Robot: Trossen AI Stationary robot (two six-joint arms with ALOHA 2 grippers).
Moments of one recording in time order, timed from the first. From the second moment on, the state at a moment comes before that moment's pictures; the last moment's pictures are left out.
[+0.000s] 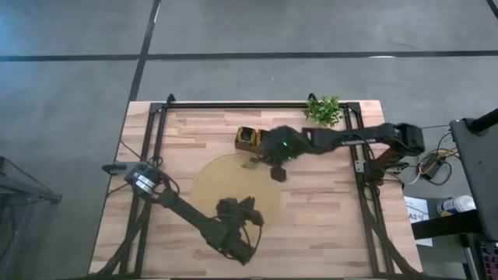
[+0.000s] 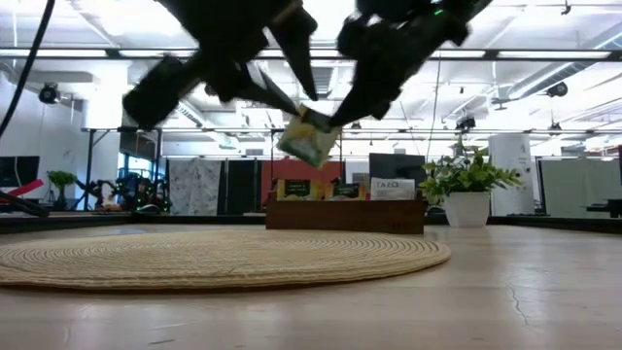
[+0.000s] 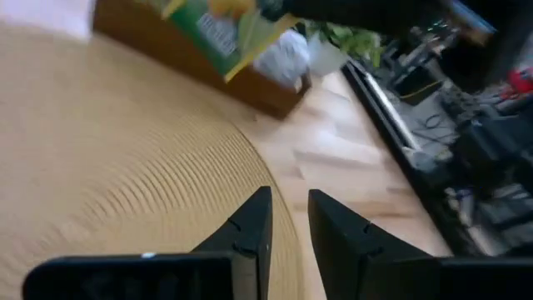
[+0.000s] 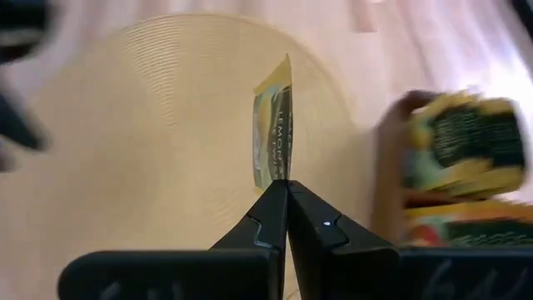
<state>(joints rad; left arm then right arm) -0.58 2.15 1.68 -0.94 -1.19 -2.18 -0.11 1.56 1.08 -0.28 -0.10 -0.01</state>
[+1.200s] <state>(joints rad) -0.35 1.00 0.44 -0.06 -0.83 -1.68 -0.26 2.07 1.66 -0.71 0.14 -0.17</state>
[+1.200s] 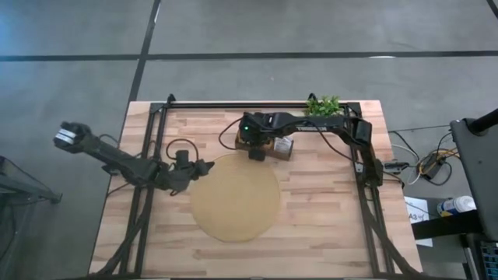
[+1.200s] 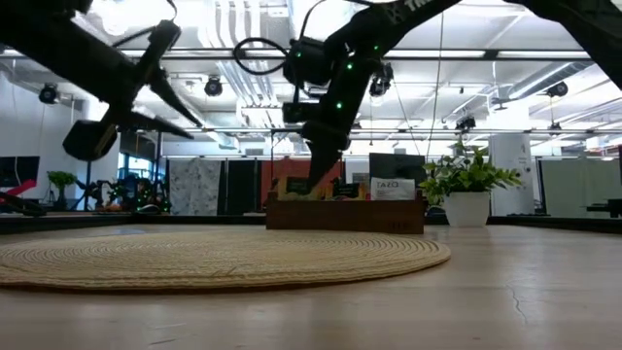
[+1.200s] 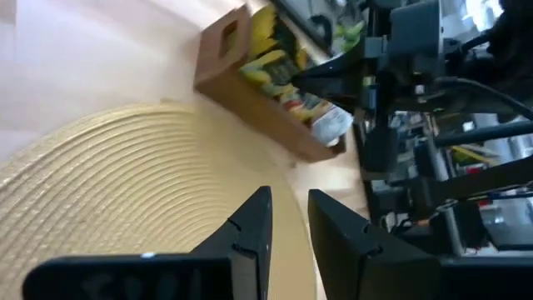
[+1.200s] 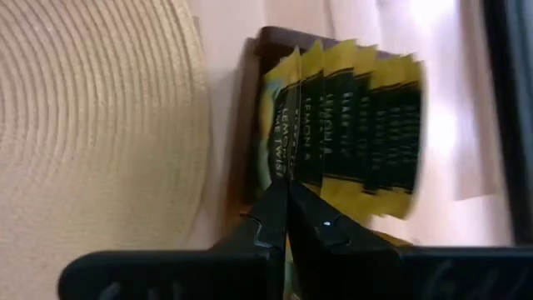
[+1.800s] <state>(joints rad) -0.24 0.93 0.40 -0.07 -0.65 -1.52 -0.26 2.10 1.65 -0.68 0.10 -0.13</state>
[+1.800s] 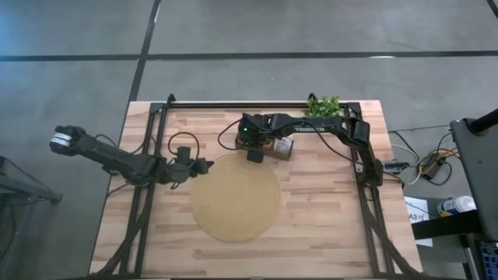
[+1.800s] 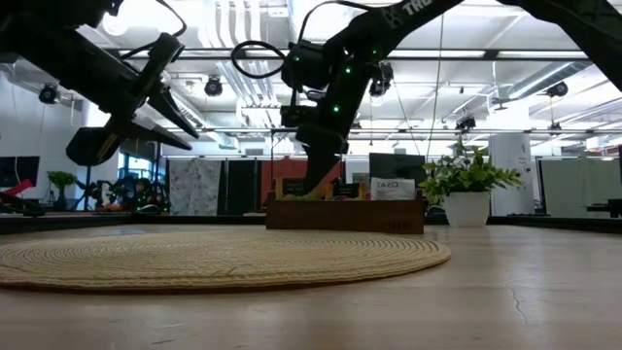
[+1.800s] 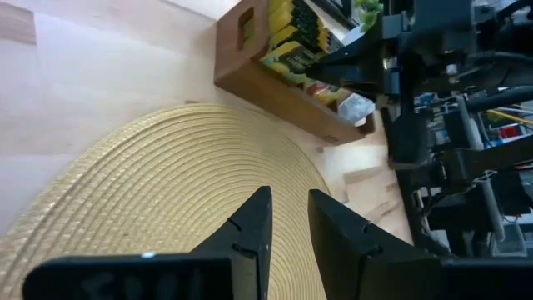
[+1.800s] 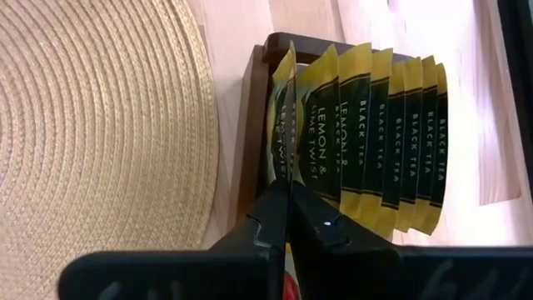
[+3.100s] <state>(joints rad) -0.14 0.93 0.41 0.25 -0.55 -1.15 -0.09 0.88 0.71 -0.42 0.13 0.16</state>
